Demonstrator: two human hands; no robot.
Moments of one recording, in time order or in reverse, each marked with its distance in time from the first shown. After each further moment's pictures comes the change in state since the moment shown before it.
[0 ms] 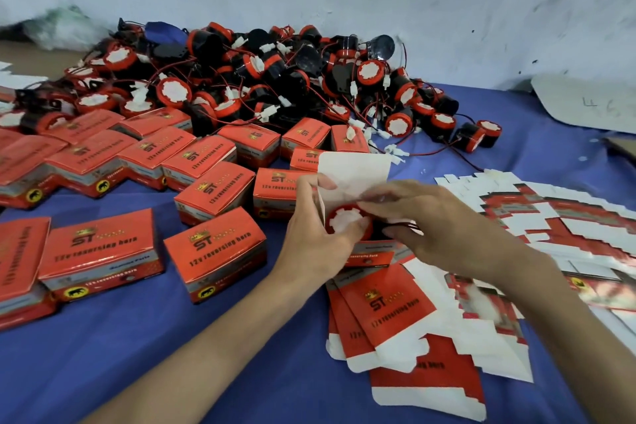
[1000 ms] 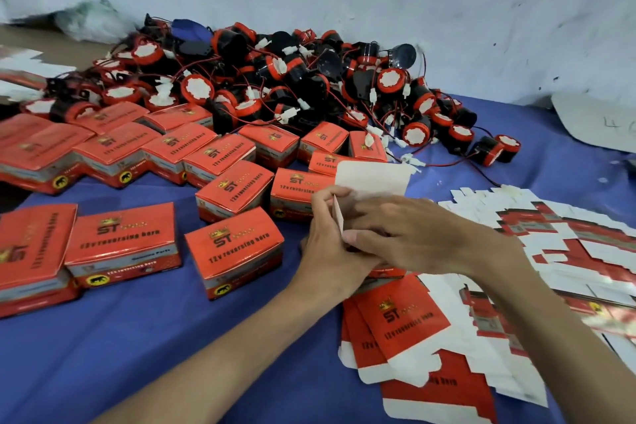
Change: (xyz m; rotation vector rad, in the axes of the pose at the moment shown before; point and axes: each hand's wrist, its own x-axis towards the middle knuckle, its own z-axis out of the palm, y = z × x) left_hand -0.008 0.002 0.002 0.035 -0.025 0.001; right_hand 0.038 -0.028 0.002 0.011 -0.315 0.015
